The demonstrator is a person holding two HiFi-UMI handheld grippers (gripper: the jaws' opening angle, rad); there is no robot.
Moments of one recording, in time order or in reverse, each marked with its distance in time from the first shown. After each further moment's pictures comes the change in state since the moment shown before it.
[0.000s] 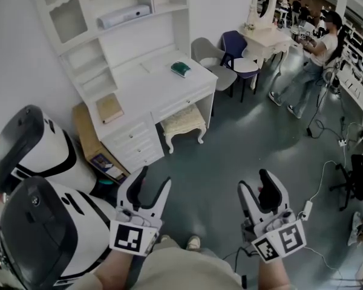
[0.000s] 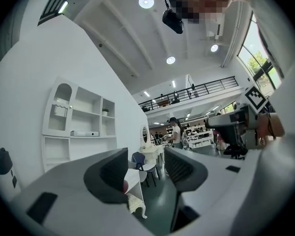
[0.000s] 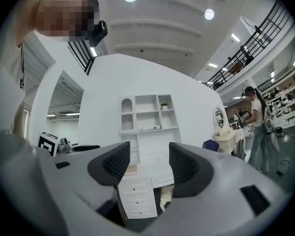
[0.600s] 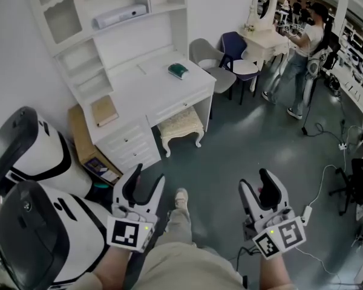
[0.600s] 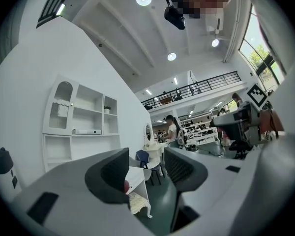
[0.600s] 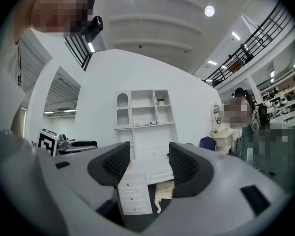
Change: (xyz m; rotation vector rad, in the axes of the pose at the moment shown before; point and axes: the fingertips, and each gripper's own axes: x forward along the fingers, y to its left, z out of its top) left arm 0.046 0.015 -0.035 0.038 0.013 0.041; right arm 0.027 -0.055 -0.034 -0.004 0.040 -0.015
